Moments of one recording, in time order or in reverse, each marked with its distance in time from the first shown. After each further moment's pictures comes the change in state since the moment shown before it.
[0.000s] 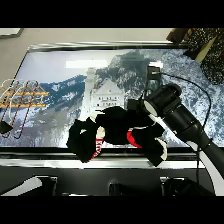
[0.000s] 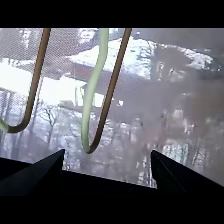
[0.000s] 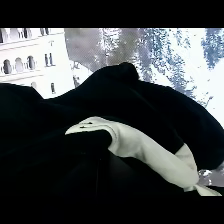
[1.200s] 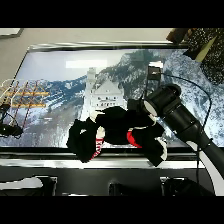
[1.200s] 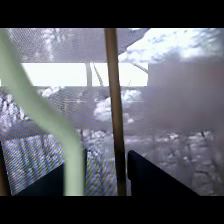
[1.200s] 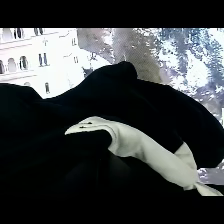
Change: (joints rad) left arm -0.104 -0.249 0.000 0.107 0.169 0.191; right arm 0.000 0.000 0.000 -0.002 0.005 0.007
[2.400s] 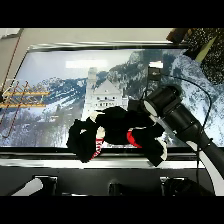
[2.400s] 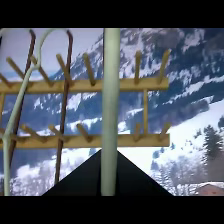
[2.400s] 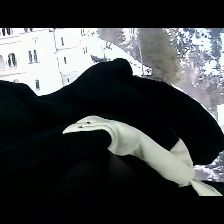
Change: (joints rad) left arm -0.119 0.344 0.178 -0.407 0.058 0.043; right arm 0.000 0.000 0.000 -0.003 0.019 -0.005
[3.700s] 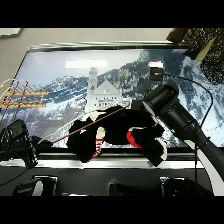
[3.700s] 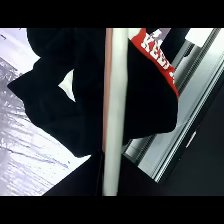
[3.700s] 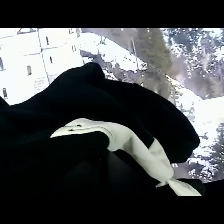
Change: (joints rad) left arm -0.381 0.720 -0.481 -0.050 -0.687 0.240; right arm 0.000 -0.019 0.000 -0.084 0.051 0.039
